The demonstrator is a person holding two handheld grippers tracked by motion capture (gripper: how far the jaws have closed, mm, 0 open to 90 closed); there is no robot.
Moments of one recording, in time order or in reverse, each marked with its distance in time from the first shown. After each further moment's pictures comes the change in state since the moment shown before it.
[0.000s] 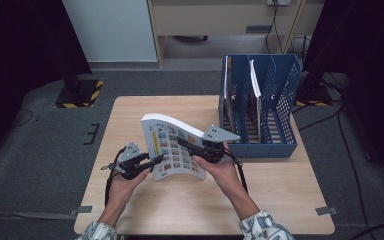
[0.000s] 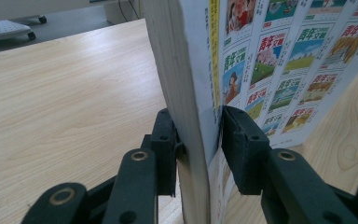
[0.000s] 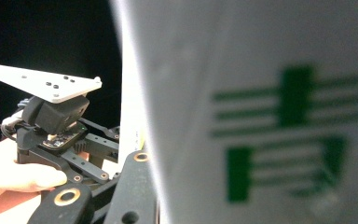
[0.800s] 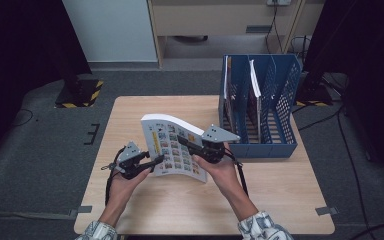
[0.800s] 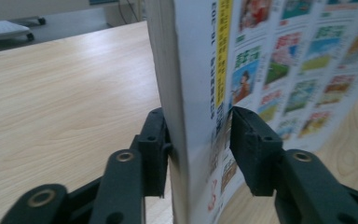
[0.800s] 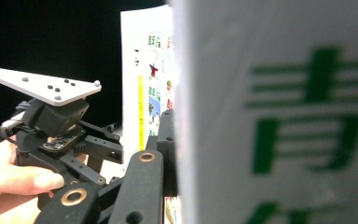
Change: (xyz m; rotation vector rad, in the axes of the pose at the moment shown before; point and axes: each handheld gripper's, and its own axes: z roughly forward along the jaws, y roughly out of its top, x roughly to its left) left arm 0.007 -0.003 -0.002 -0.037 0.015 -0.043; right arm 0.005 0.008 -0.002 0.001 -0.024 -0.020
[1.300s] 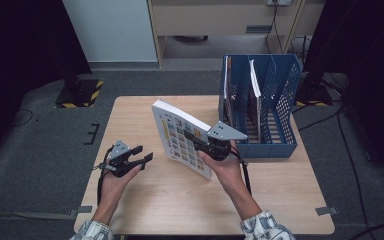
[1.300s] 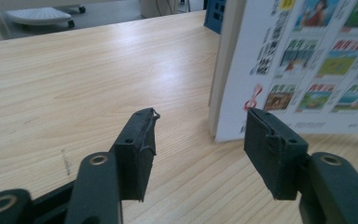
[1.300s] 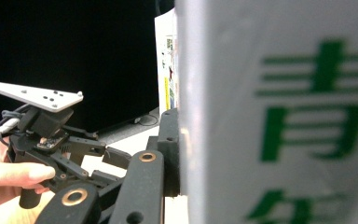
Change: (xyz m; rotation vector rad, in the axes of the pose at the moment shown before) left arm 0.024 -0.010 -0.010 0.053 0.123 -0.038; right arm -0.008 0.011 -0.014 -0.033 -0.077 -0.021
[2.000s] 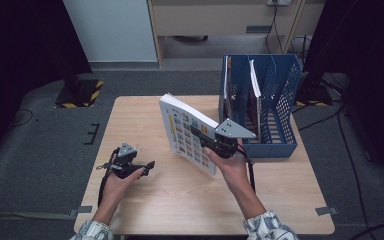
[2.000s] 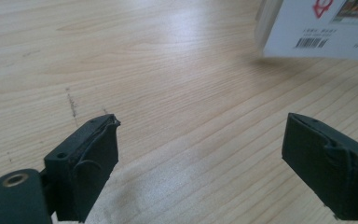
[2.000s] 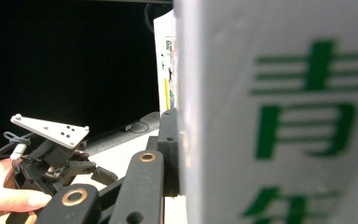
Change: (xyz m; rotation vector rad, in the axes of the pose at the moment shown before) left arm 0.005 -0.015 0.020 0.199 0.064 -0.042; right arm -0.009 0.008 -0.013 -0.027 -0.040 0.009
